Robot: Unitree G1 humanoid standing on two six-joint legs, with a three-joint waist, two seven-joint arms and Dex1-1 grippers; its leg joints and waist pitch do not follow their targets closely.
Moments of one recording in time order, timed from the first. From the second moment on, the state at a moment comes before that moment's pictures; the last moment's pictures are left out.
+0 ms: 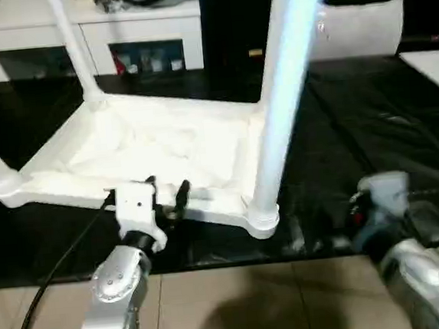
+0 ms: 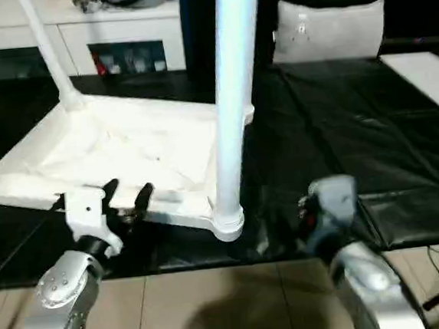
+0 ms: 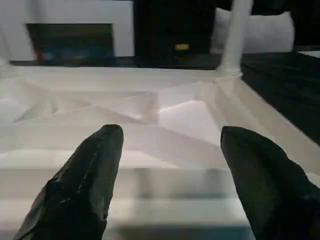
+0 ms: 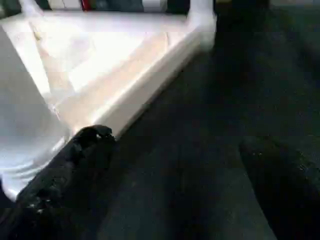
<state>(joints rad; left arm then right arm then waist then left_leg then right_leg) 0.04 0.09 -0.02 -0.24 -0.07 0.22 -0.23 0.19 -0.15 -0.07 -0.38 0.25 0.50 0.28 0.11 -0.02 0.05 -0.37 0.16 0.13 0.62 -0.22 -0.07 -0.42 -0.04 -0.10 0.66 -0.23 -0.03</state>
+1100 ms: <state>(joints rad) 0.03 0.13 -0.02 -0.26 -0.05 0.28 -0.21 0.14 -0.17 -0.04 -0.37 0.24 0.44 0.27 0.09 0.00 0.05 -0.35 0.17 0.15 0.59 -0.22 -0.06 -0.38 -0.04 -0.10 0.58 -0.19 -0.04</state>
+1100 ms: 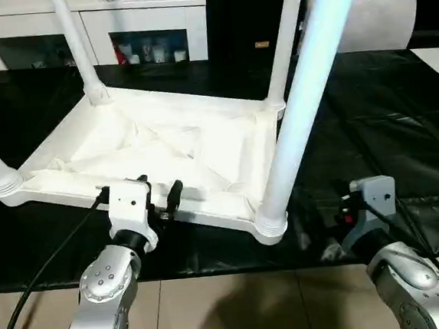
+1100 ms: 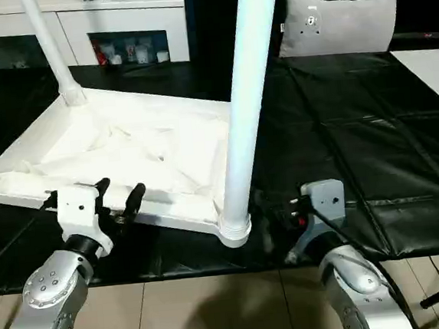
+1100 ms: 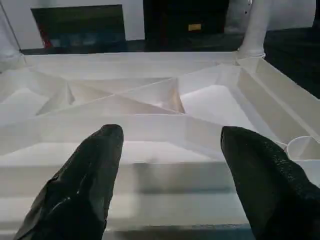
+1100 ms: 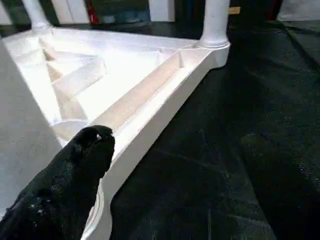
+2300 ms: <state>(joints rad) 0.02 0.13 -0.05 -0.26 -0.06 0.30 -0.23 0.13 -0.20 -0.05 -0.35 0.22 0.44 0.26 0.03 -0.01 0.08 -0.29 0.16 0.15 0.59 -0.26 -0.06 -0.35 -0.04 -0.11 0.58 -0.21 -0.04</state>
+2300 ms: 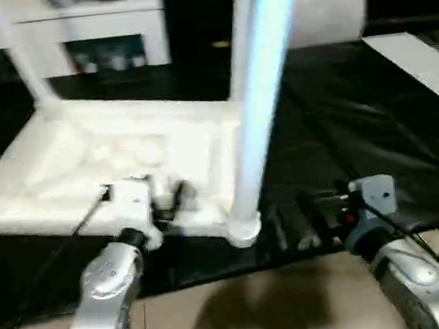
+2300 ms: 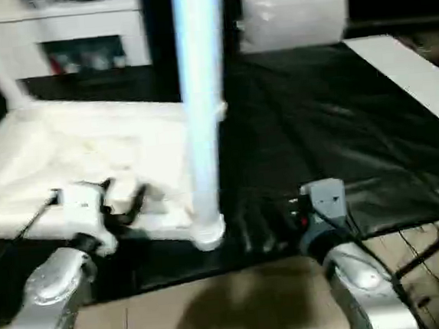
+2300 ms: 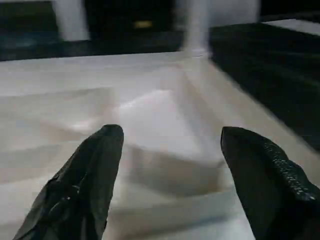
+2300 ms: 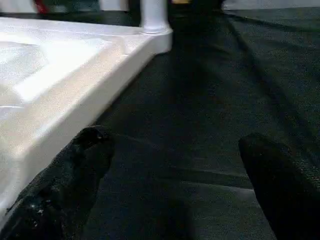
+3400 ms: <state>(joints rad) 0.00 0.21 -0.09 -0.23 -0.09 0.31 -0.33 0.10 -0.28 -0.01 -0.31 0.20 0.40 0.32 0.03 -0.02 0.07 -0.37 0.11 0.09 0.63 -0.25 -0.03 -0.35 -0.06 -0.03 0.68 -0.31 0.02</state>
